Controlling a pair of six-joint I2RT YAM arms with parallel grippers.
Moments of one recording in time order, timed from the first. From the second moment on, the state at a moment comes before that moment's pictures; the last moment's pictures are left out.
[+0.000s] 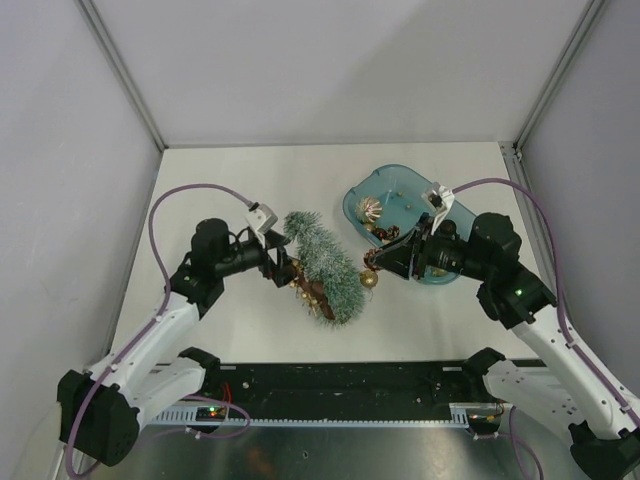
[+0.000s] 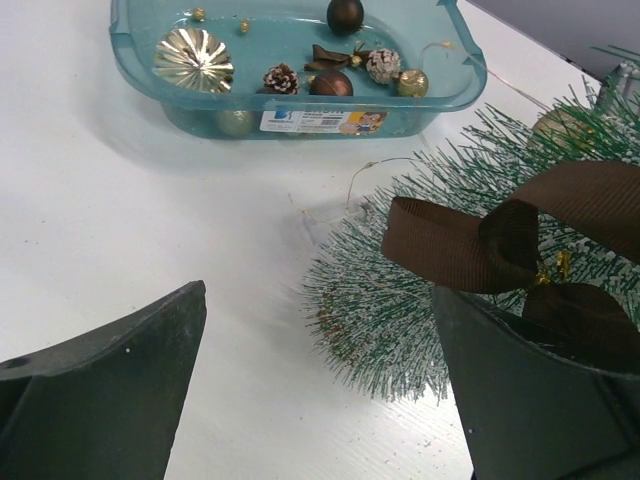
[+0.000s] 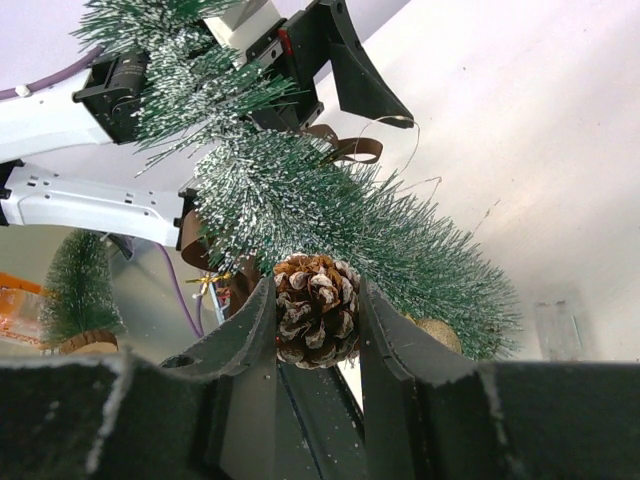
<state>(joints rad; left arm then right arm) -0.38 0.94 0.62 0.02 0.66 -0.03 0.55 0.80 0.90 -0.24 -0.62 0.43</state>
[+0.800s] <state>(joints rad) -0.20 0.83 0.74 -0.24 0.49 0.17 0.55 0.79 0.93 -0.21 -0.66 0.43</state>
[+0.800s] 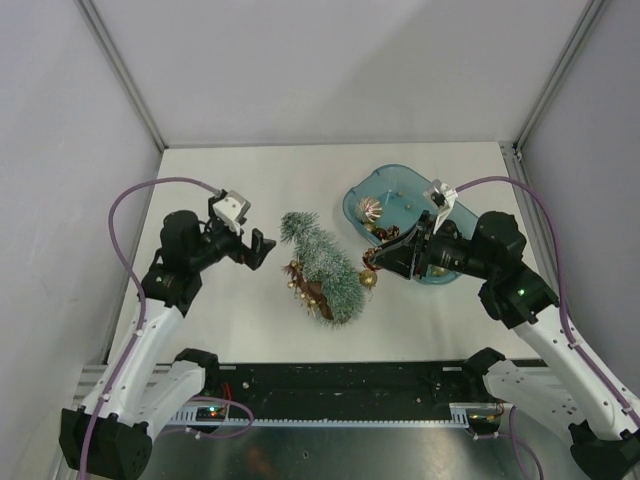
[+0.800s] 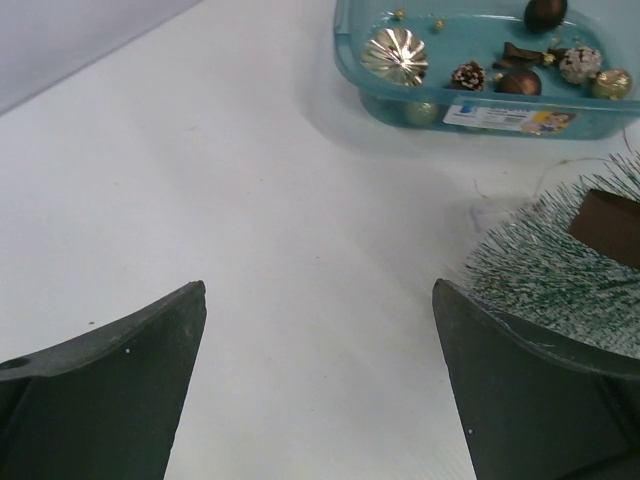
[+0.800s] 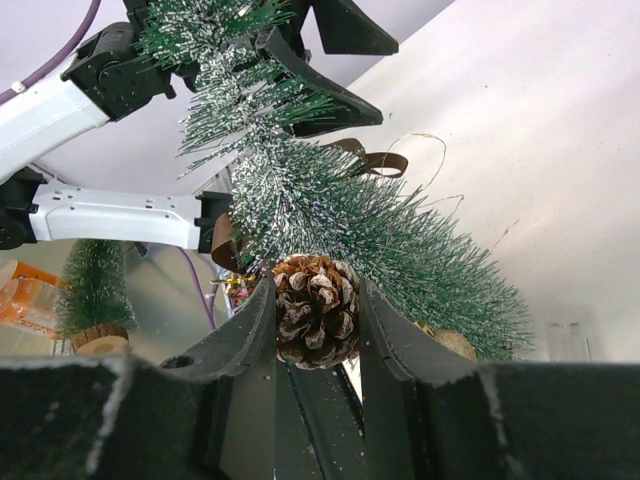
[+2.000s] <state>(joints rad) -0.19 0.83 0.94 -0.13 0.68 0.13 0.61 0.88 0.94 -0.08 -0.70 0.48</state>
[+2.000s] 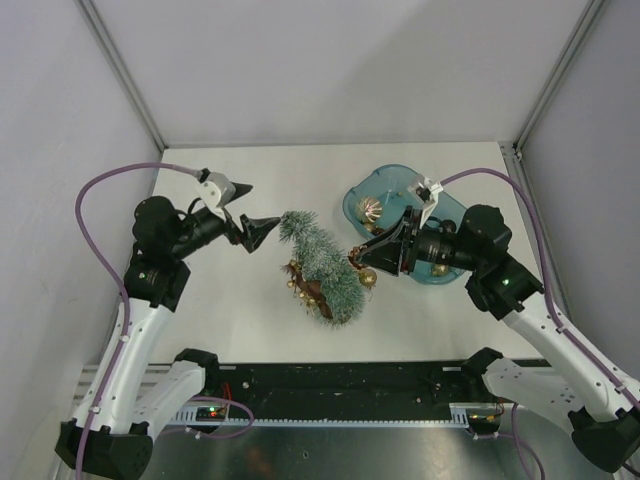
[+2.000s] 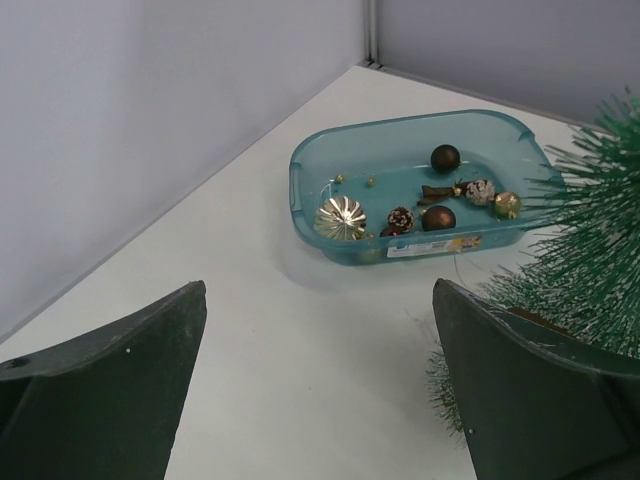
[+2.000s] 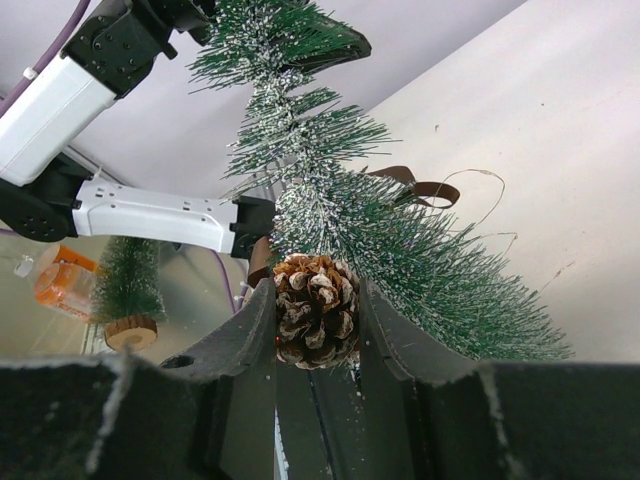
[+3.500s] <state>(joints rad) -0.23 0.84 0.92 -0.01 0.83 0.05 0.57 1.00 0.95 0.04 -0.69 0.46</state>
